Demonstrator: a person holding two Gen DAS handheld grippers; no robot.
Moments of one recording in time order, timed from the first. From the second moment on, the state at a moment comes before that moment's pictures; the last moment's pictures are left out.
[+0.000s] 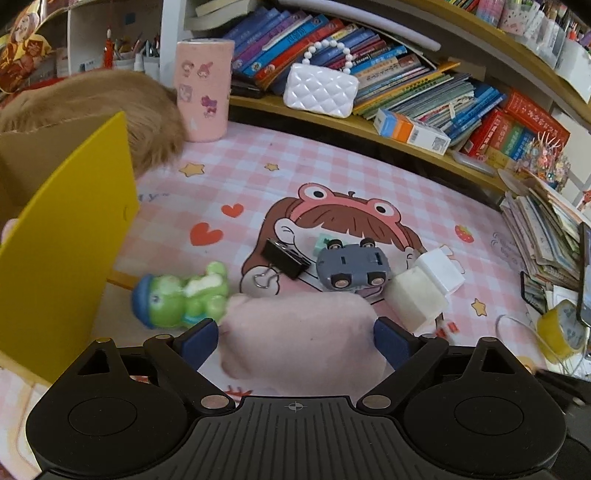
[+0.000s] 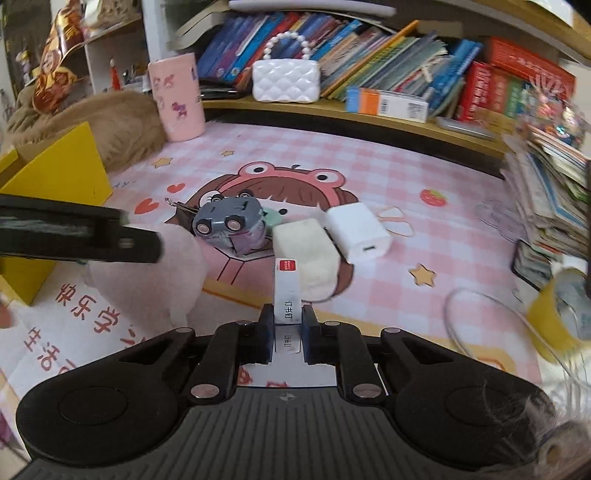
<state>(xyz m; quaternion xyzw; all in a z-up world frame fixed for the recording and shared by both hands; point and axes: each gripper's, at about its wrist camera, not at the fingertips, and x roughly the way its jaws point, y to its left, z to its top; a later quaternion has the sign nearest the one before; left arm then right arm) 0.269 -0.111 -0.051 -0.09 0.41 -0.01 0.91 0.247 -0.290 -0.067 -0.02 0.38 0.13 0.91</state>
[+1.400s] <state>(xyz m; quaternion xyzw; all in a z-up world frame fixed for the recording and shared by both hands) 0.146 -0.058 -0.022 -0.06 0.36 -0.05 0.93 0.138 -0.236 -0.040 0.02 0.39 0.08 0.92</state>
